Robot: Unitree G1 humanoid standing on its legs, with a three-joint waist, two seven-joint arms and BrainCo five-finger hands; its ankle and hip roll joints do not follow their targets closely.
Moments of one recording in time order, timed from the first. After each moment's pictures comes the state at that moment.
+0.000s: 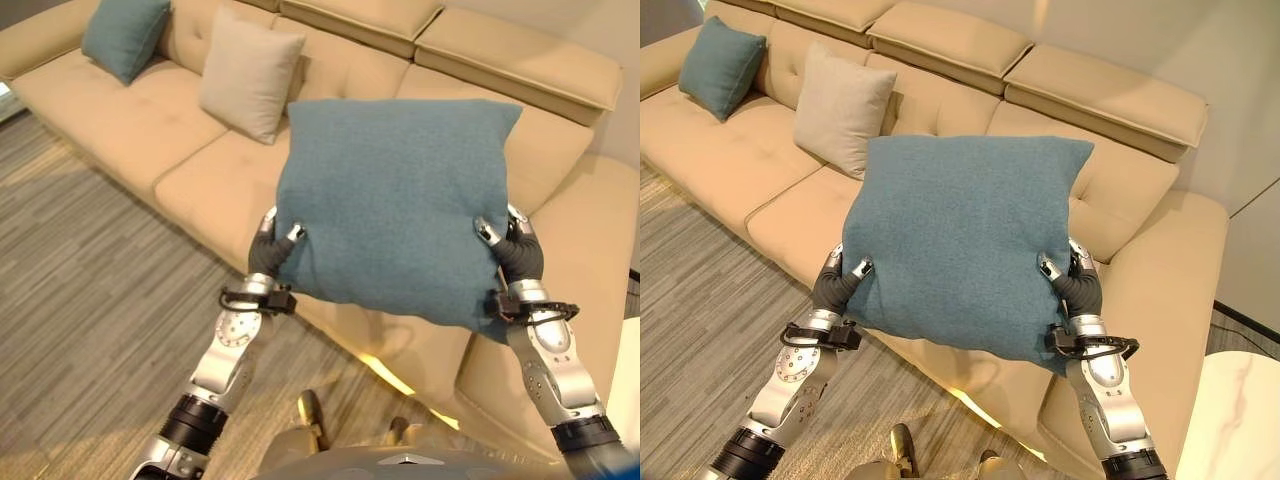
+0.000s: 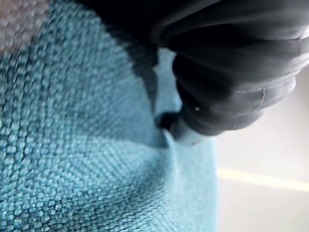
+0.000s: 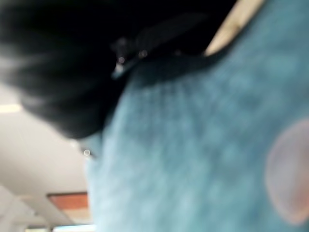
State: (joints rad) left arm -0.07 0.37 -0.29 -0.03 -0.48 -0.25 0.16; right arm 0.02 -0.40 0.11 -0.11 0.47 -0.25 -0.10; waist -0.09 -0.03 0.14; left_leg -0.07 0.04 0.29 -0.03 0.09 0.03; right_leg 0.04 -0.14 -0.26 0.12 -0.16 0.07
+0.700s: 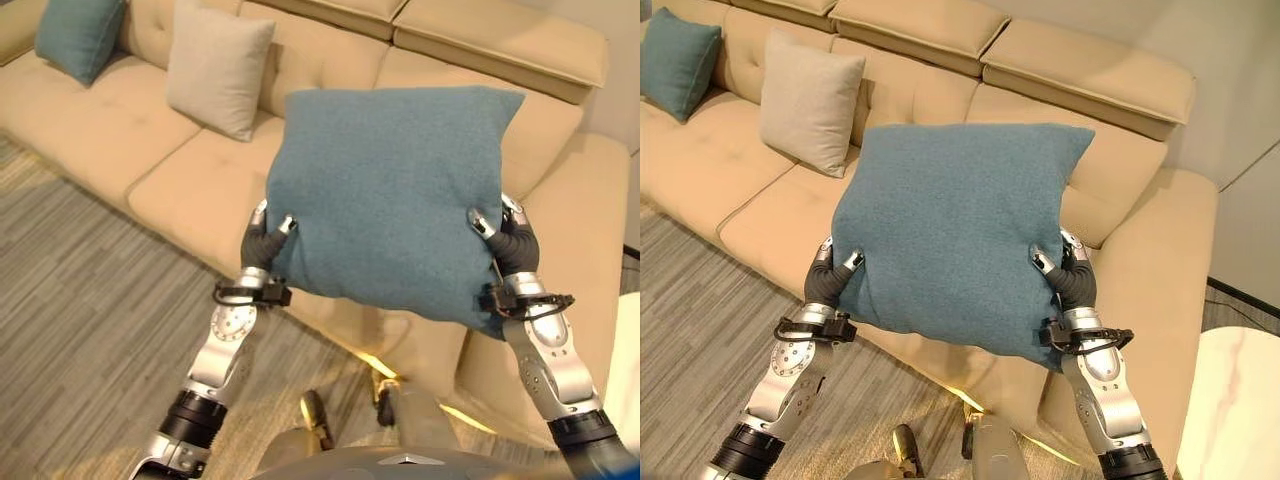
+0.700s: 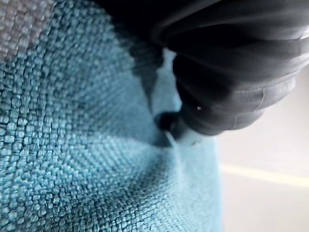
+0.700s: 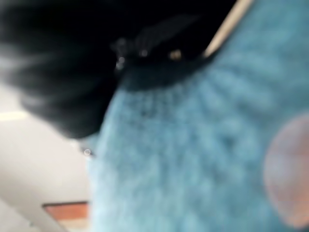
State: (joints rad) left arm -0.09 0.34 -0.26 -0.03 -0.48 -0.25 0.16; right arm 0.01 -0.41 0.11 -0.13 0.46 -0.24 -0.08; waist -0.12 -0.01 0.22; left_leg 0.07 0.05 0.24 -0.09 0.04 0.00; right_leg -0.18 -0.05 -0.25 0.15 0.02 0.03
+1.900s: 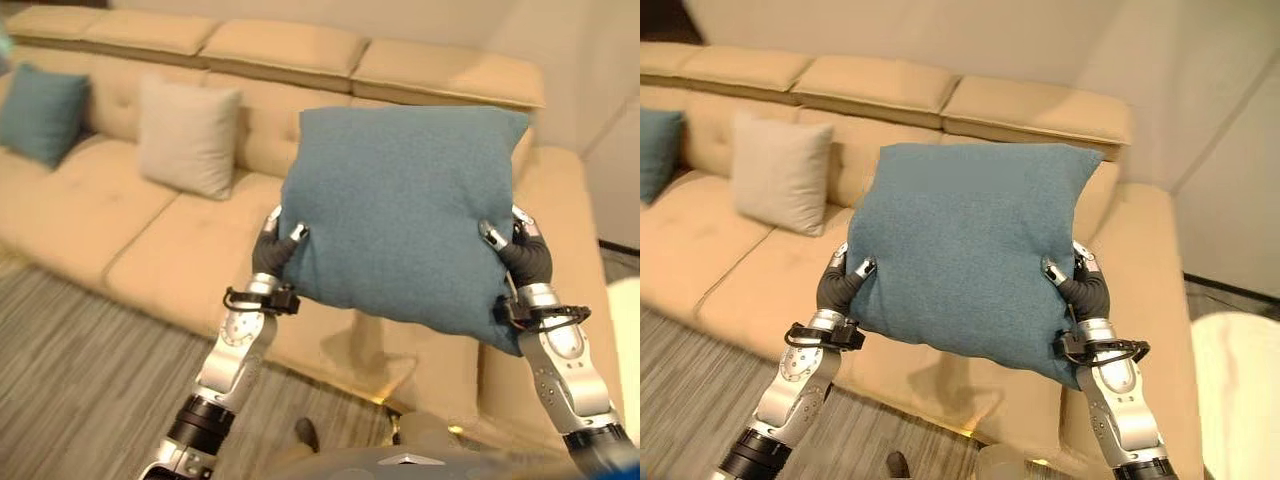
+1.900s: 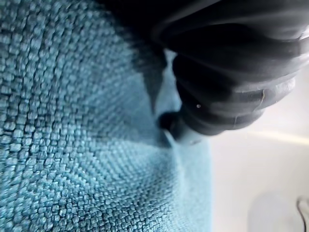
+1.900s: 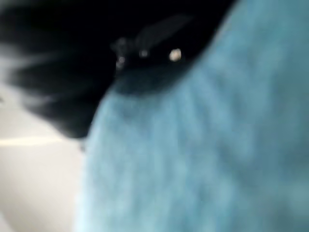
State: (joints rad) left arm -0.08 0.33 -0.27 -0.03 -0.49 -0.24 0.12; right arm 0.07 -0.41 0.09 -0.18 0.47 -0.23 -0.05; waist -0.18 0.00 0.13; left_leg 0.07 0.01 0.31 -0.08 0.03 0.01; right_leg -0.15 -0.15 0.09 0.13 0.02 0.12
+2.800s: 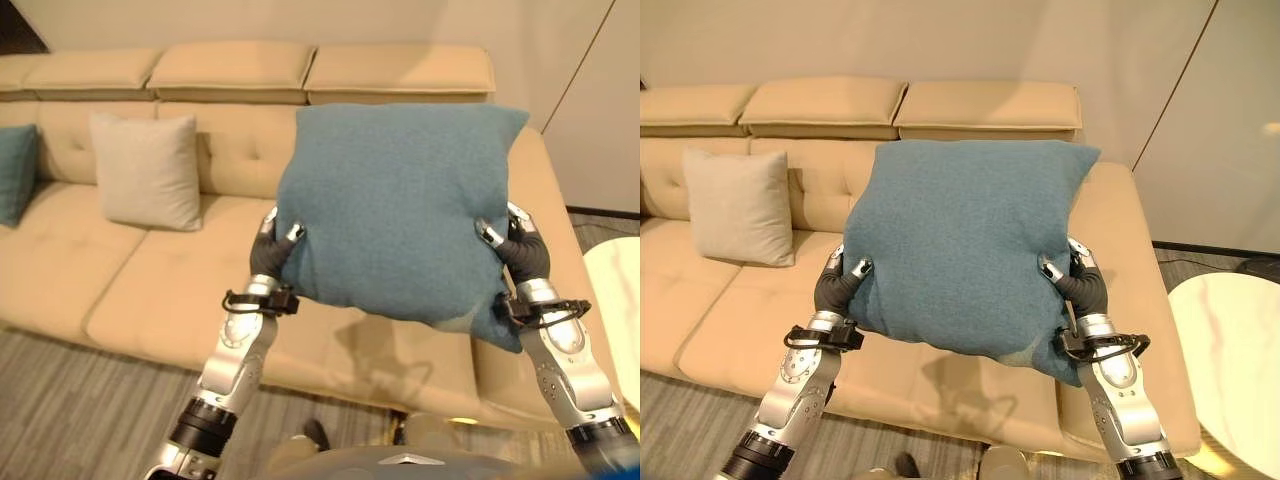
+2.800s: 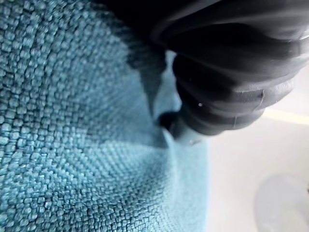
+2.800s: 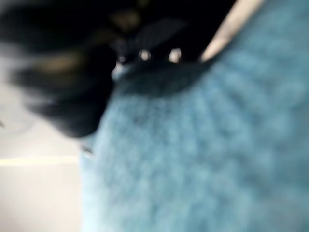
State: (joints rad) left arm -0.06 0.31 -0.26 -0.03 -0.52 -0.24 0.12; right arm 0.05 -0.47 0.09 -0.14 0.47 -0.23 -0.04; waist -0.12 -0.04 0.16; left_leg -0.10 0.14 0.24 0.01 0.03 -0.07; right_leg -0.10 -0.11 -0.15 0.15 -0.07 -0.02
